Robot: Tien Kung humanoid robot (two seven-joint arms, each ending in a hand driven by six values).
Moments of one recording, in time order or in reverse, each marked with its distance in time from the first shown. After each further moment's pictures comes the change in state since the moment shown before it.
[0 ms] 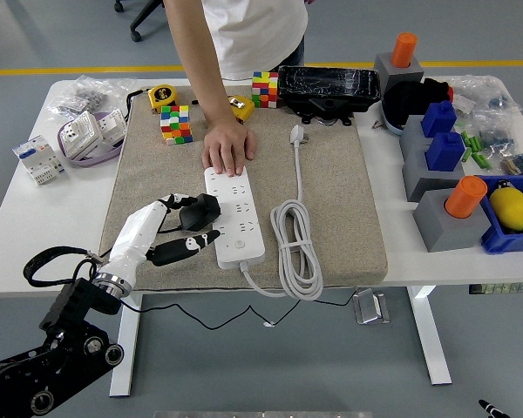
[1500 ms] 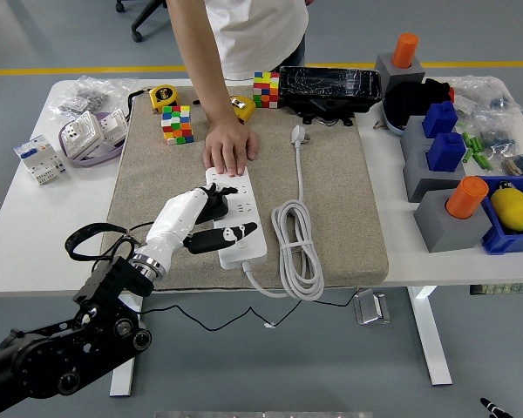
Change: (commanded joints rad) left arm -0.146 -0.062 0.113 0.018 0.023 -0.079 0.058; right arm -0.006 0.002 0.027 0.003 -0.007 -0.002 0.003
